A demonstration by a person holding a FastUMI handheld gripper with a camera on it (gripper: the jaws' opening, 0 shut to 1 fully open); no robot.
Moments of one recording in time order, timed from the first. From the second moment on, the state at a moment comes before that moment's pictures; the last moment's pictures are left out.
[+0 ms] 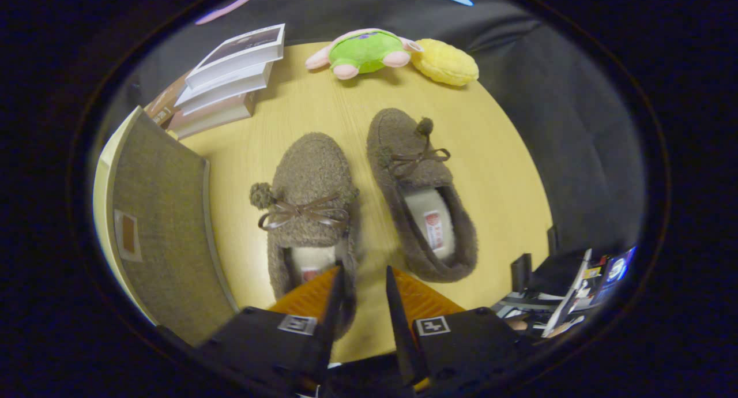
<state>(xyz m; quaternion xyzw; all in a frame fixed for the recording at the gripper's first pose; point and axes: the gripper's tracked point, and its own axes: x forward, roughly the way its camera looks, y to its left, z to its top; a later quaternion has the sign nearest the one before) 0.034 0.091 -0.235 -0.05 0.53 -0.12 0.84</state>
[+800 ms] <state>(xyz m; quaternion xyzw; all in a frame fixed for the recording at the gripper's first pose) 0.034 0.106 -0.263 0.00 0.54 -0.07 0.84</state>
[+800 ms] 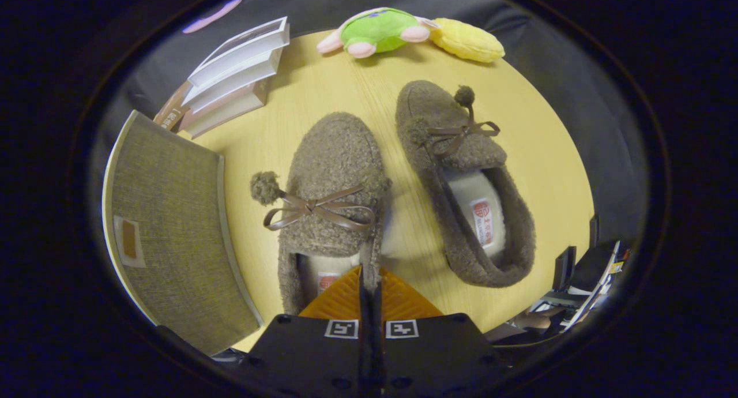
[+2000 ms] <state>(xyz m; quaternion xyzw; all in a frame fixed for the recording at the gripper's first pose) -0.014 0.165 -0.077 -0.12 0.43 -0.18 0.88</state>
